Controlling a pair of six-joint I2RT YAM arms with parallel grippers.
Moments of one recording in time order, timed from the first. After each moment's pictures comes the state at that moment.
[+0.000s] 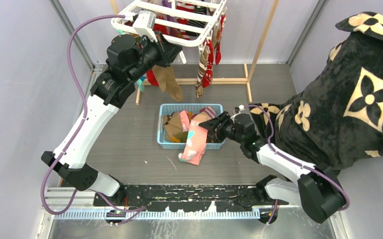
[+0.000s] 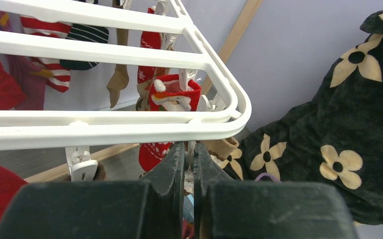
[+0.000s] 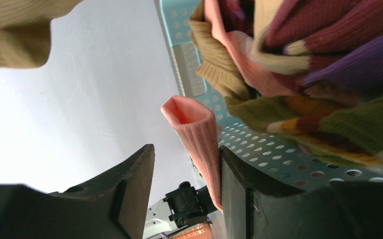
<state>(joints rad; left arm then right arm) -0.60 1.47 1.87 -0.37 0.05 -0.34 0.52 1.15 0.46 0.33 -0.31 1.43</state>
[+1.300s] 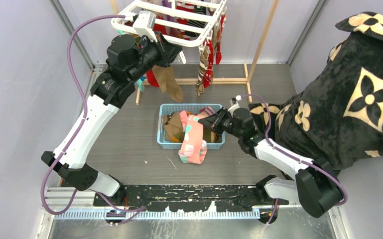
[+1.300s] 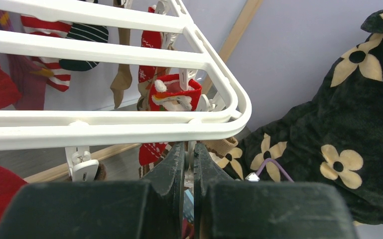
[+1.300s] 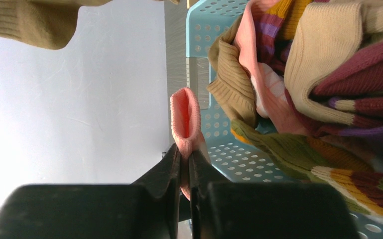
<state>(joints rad) -0.60 1.47 1.87 -0.37 0.05 -0.34 0.52 1.19 0.53 0.37 -0.30 1.20</state>
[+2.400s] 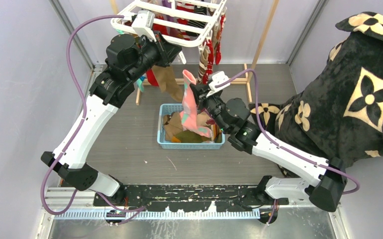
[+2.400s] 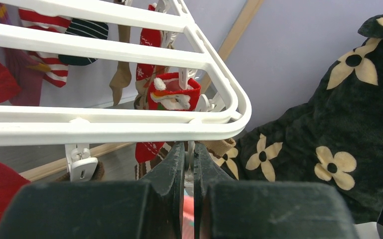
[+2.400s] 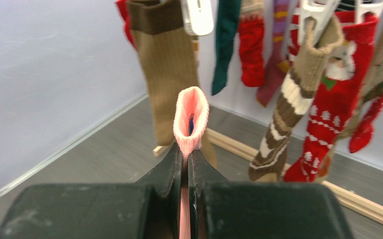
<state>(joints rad) -0.60 1.47 1.88 -0.39 0.05 -0.37 0.89 1.15 0.98 0.37 0.29 0.00</state>
